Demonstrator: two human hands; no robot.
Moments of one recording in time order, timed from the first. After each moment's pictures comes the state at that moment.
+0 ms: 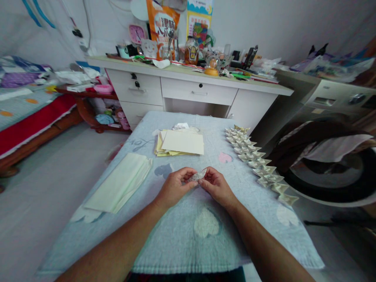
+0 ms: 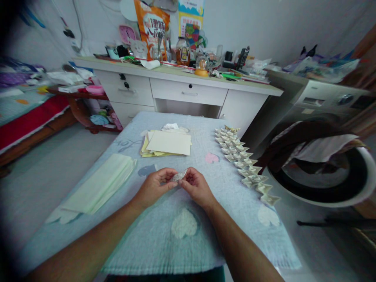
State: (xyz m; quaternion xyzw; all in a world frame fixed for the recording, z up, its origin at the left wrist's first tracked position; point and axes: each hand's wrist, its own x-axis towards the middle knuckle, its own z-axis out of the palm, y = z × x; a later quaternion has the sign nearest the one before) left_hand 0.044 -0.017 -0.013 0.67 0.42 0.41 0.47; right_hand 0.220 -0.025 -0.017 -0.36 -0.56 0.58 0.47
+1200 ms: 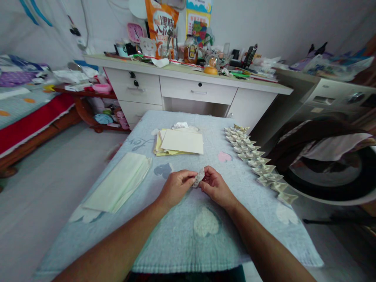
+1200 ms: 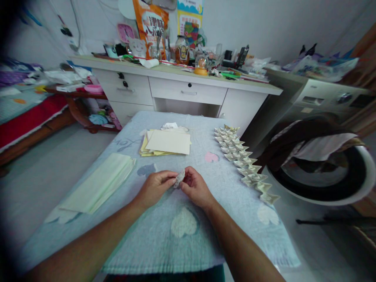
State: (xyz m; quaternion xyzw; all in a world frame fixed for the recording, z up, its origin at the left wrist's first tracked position) left_hand 0.048 -0.019 -0.008 0.69 0.43 0.39 0.43; right_hand 0.217 -0.030 -0.012 -0.35 -0.57 0.58 0.47
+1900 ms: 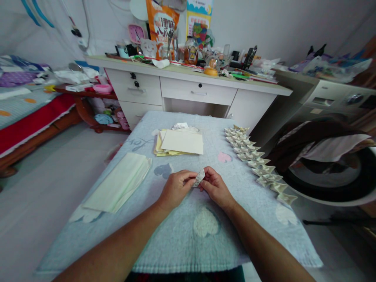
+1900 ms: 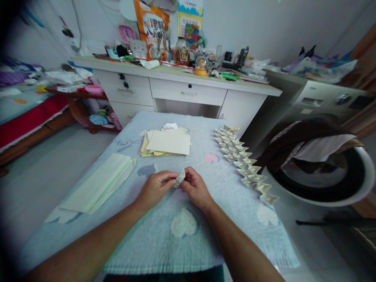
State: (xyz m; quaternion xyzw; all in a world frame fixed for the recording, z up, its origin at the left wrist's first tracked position) left_hand 0.050 -0.021 -0.008 0.72 0.44 0.40 0.36; right_hand 0.217 -0.028 -0.018 -0.36 -0.55 0.59 0.47
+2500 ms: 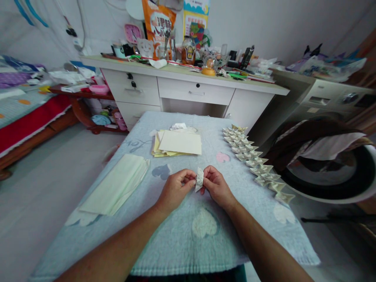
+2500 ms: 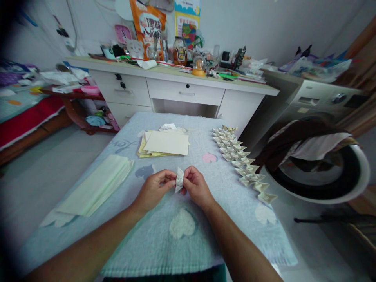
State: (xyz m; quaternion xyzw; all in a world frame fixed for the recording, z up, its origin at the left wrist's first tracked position) left_hand 0.055 -0.025 -0.007 0.65 0.43 0.42 0.46; right_hand 0.217 -0.028 -0.011 -0.38 -0.49 0.61 0.49
